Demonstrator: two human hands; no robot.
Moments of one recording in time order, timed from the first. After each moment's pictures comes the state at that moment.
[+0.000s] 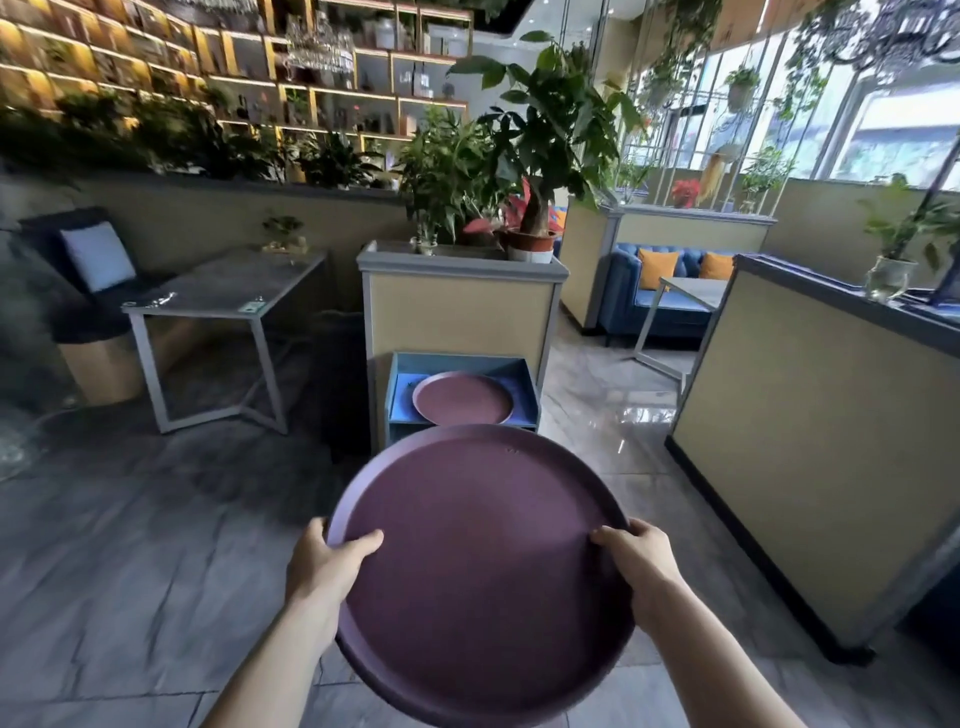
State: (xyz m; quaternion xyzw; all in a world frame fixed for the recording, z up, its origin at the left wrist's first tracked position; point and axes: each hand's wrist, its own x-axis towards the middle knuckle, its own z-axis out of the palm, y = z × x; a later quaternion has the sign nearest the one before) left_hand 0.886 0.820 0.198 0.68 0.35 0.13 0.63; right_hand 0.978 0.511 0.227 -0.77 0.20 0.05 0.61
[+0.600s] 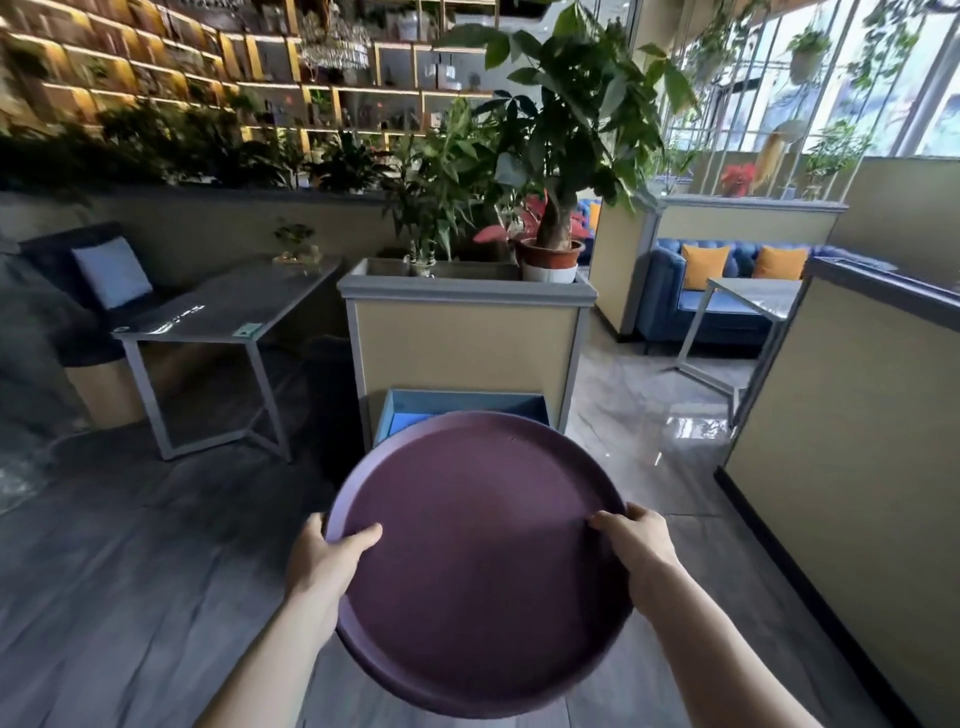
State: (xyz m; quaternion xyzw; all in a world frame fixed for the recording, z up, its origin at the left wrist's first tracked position) left_hand 1.162 0.841 0.214 0.68 0.37 0.16 0.61; right_hand 1.282 0.539 0.238 -0.76 0.17 0.08 0.62
